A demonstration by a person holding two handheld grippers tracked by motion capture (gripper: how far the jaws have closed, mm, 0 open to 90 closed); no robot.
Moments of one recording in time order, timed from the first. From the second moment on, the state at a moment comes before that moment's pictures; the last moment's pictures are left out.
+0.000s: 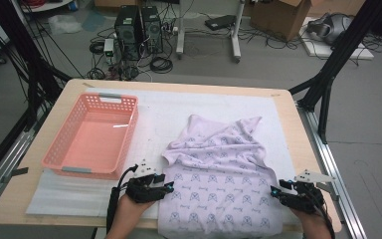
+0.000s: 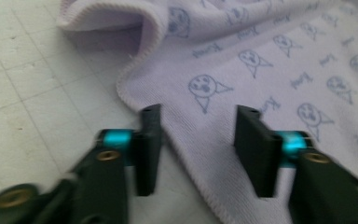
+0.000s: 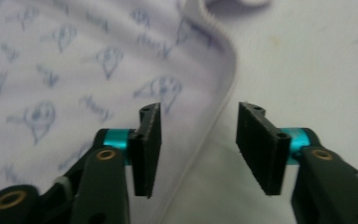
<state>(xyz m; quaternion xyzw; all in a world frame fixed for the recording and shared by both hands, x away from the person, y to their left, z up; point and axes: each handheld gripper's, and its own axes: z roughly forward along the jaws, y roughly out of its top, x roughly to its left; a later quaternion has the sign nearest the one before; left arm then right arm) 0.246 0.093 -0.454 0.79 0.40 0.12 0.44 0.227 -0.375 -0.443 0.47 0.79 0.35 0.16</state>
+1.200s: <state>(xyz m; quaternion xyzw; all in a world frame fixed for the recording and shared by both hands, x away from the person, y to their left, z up) 0.241 0.107 -0.449 0.80 0.41 0.10 0.43 0.213 -0.378 -0.444 0.46 0.79 0.37 0.15</state>
